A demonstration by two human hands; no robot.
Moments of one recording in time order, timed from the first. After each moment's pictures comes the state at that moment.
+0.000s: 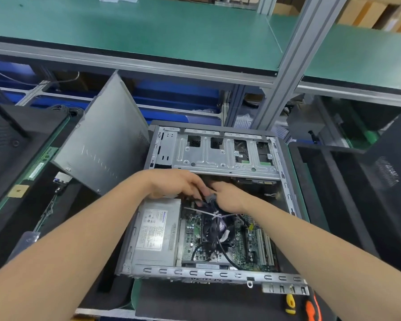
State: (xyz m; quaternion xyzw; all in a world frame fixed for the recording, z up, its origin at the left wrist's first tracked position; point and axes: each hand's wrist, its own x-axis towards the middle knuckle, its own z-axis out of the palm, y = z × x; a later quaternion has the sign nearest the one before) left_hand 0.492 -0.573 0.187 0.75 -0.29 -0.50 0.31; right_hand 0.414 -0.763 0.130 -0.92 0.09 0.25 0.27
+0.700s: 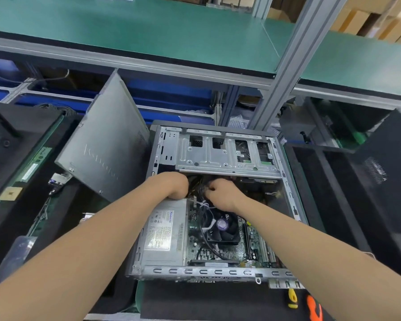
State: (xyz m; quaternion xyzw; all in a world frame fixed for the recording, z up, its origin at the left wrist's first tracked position) left_hand 0.496 -0.588 0.173 0.89 -0.28 -0.36 -0.04; right_hand 0.418 -0.738 0.127 -0.92 0.17 0.17 0.30
